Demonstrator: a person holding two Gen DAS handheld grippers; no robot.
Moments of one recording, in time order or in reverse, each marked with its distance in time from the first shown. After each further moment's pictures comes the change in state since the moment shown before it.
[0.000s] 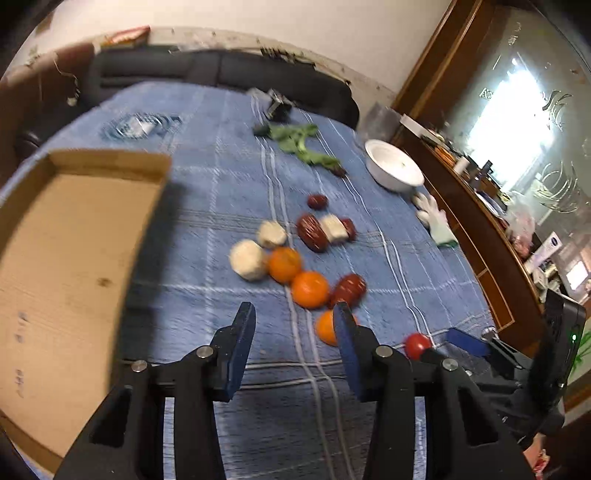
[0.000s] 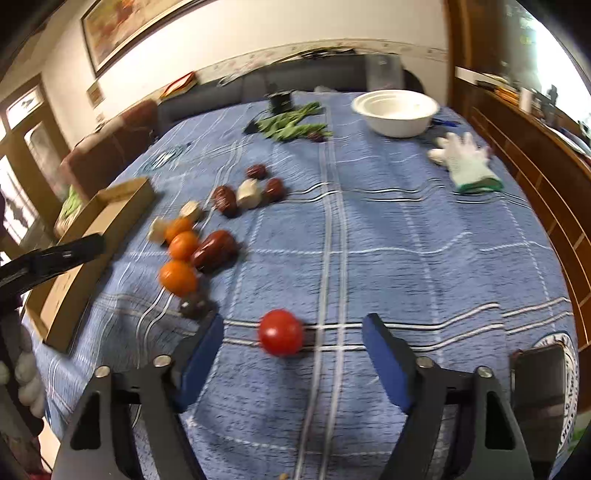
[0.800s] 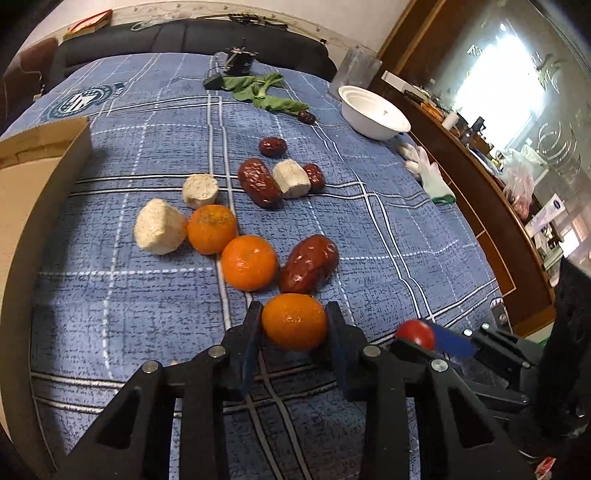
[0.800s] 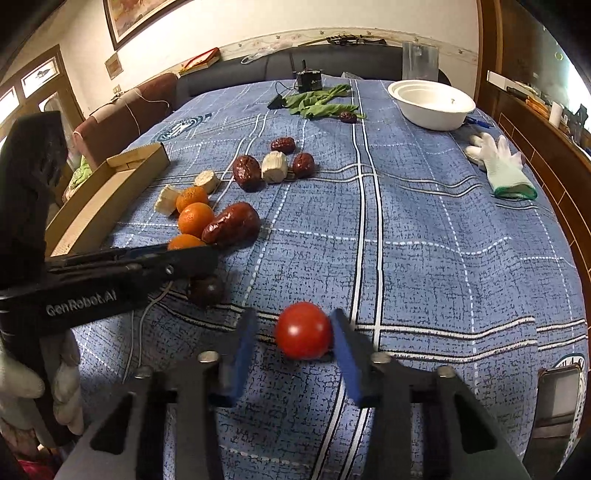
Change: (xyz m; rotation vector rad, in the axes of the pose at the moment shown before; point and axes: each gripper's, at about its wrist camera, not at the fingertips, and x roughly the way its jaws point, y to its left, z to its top) left arm 0.064 -0.031 -0.010 0.059 0.122 -0.034; right arm 0.027 0.007 -0.003 -0.060 0.066 0.018
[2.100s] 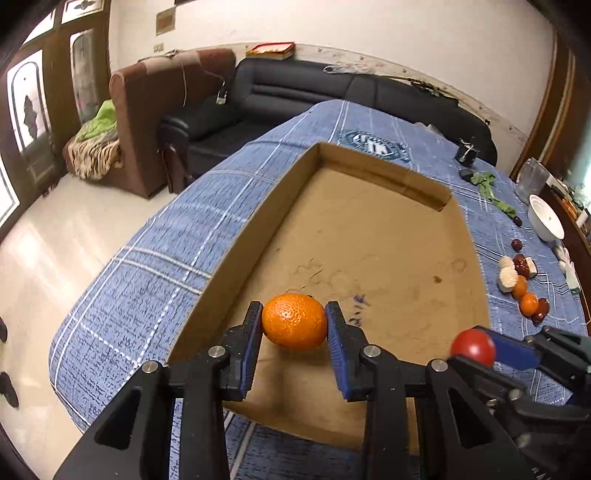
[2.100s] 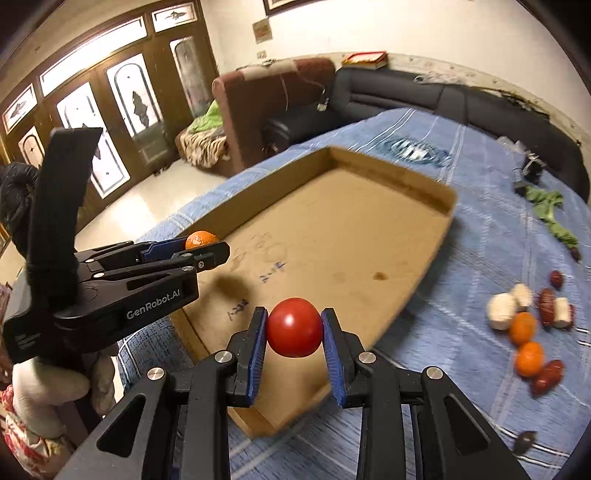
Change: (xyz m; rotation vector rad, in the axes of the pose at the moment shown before) left arm -0.178 0.214 -0.058 -0.285 -0.213 0.526; right arm 0.034 0.281 0.040 -0.407 0.001 0.343
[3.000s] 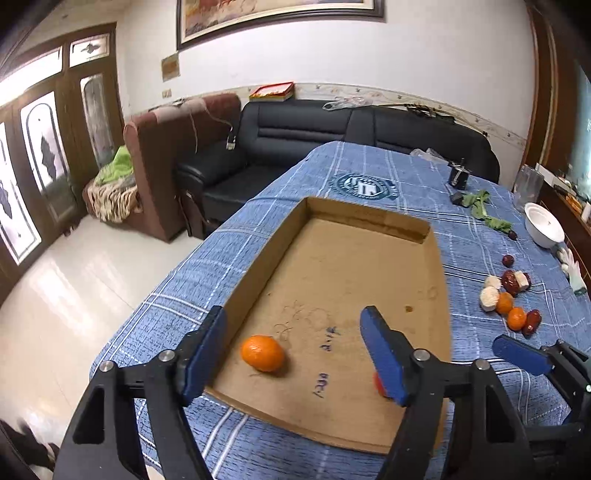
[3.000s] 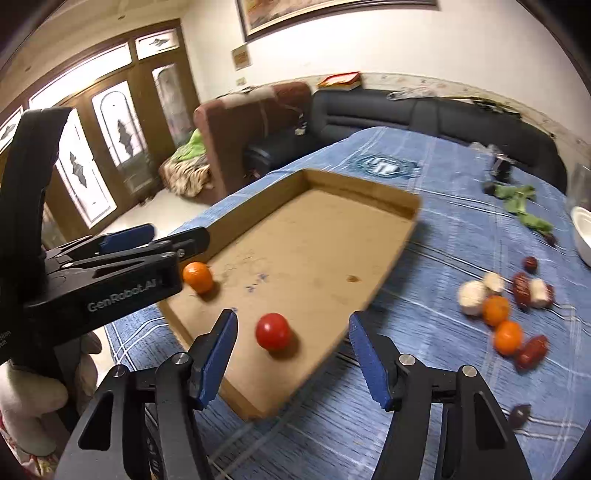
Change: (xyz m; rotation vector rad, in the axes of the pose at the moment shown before) left arm -0.063 -0.048 0.004 0.087 -0.167 0.096; right arm -0.053 -0.016 -0.023 0.088 -0.145 -0.085
